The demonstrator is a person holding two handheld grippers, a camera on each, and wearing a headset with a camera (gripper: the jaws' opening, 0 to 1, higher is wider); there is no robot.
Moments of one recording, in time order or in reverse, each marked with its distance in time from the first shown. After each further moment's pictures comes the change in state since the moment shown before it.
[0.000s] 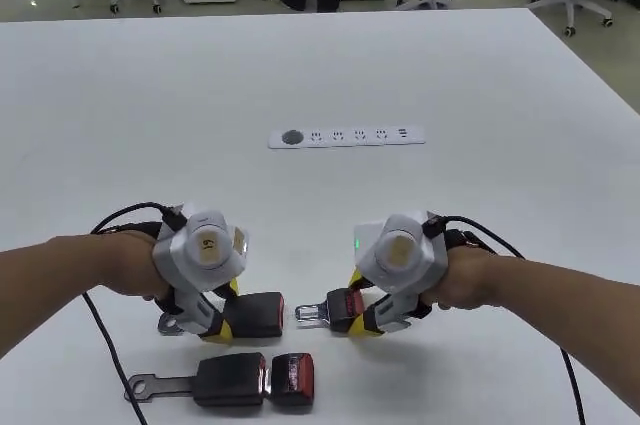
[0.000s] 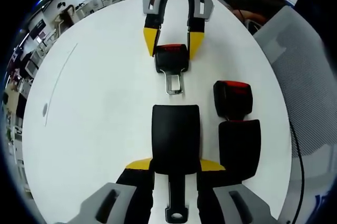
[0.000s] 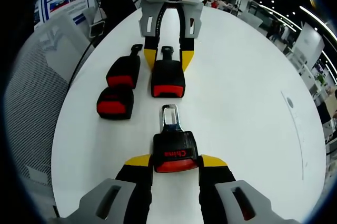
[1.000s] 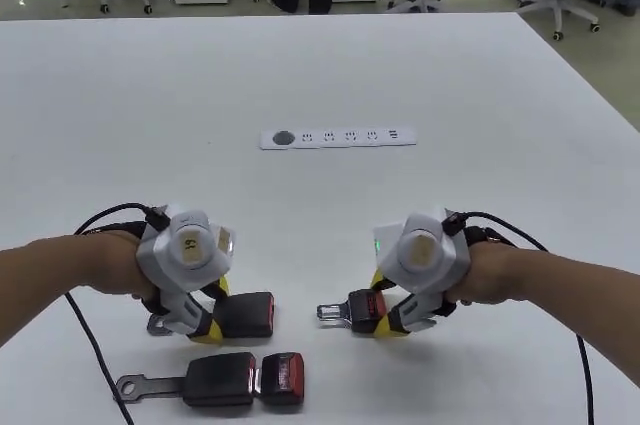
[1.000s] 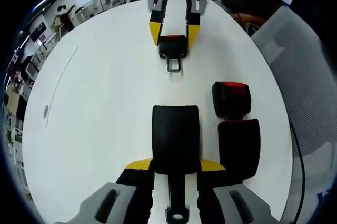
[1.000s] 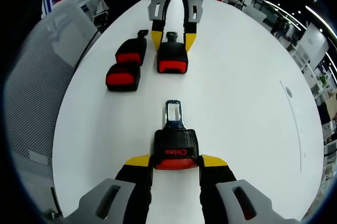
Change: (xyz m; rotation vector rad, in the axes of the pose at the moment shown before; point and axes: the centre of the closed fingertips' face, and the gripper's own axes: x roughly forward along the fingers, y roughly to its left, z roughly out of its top) left arm -0.001 0.001 0.000 0.000 -0.045 0.003; right arm -0.017 0.003 -0.035 -0.033 0.076 -0.001
